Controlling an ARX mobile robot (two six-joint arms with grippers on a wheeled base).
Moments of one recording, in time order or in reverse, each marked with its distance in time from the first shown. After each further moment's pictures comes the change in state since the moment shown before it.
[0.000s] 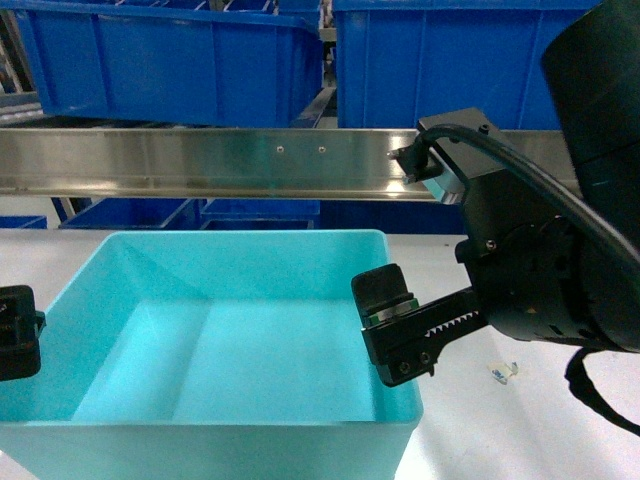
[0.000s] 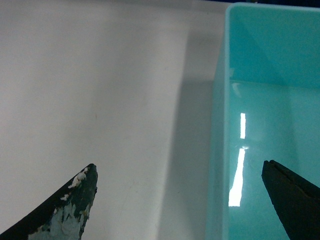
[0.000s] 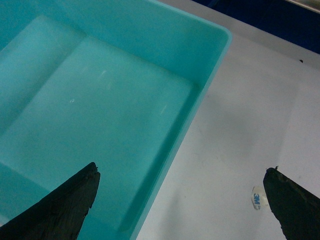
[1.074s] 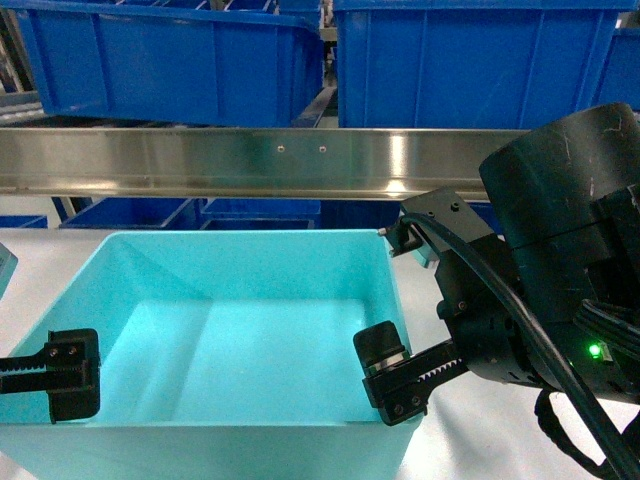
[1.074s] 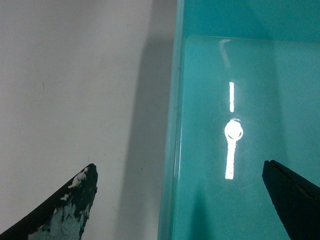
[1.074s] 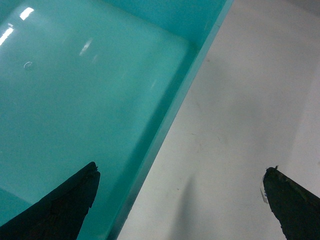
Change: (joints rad) left arm -0.093 0.150 0.017 0.035 -0.017 -0.040; right arm -0.017 0.182 0.034 0.044 0.031 -0.027
